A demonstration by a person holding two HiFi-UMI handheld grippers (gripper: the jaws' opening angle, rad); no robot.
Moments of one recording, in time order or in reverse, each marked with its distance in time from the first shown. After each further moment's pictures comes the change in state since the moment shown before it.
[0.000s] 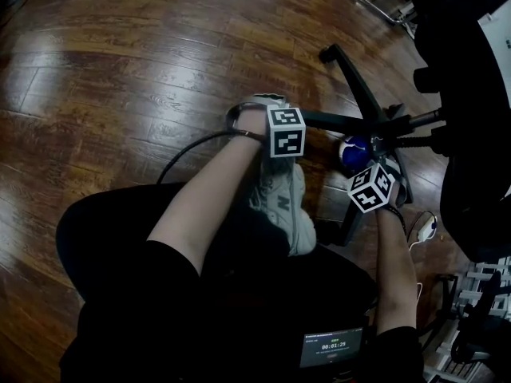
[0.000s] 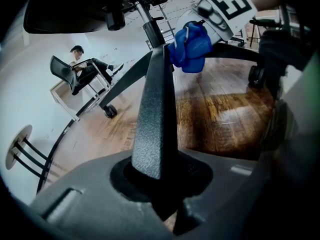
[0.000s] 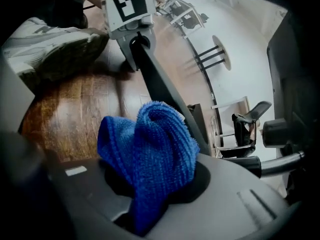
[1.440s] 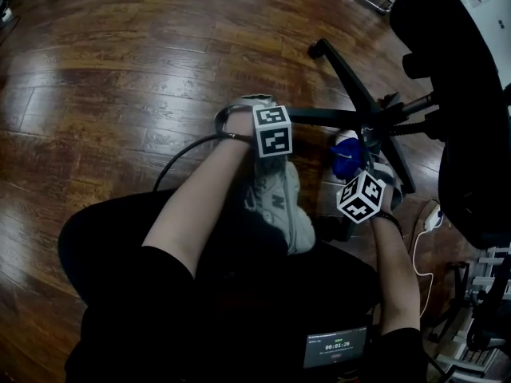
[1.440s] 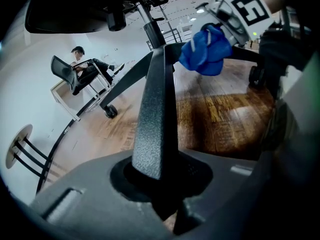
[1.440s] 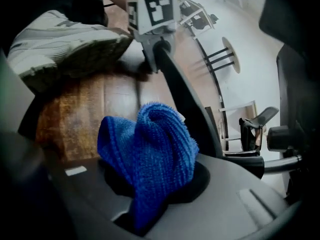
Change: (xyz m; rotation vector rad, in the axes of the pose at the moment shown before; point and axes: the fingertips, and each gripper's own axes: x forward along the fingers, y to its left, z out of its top) left arm -0.001 -0.001 -0.001 -0.005 -0.010 0.002; right arm -0.020 0.044 -0.001 -0.076 0.007 0.057
